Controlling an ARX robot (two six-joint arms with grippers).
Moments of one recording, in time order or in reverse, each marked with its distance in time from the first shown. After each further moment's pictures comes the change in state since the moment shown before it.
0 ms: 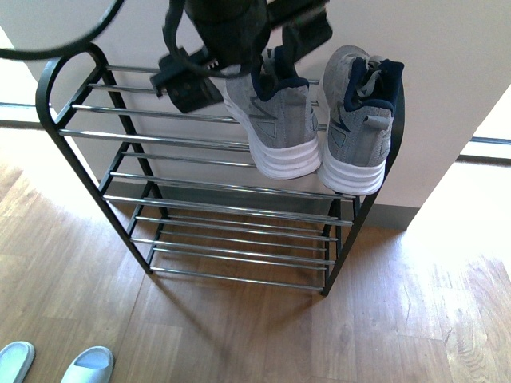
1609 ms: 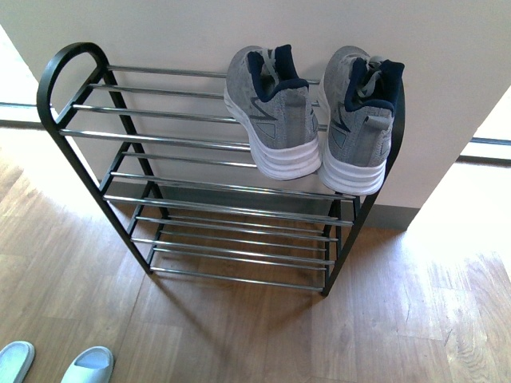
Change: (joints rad) left arm 0.397 -1.706 -1.374 0.486 0.037 0.822; right arm 0.000 0.000 0.000 0.000 0.000 0.000
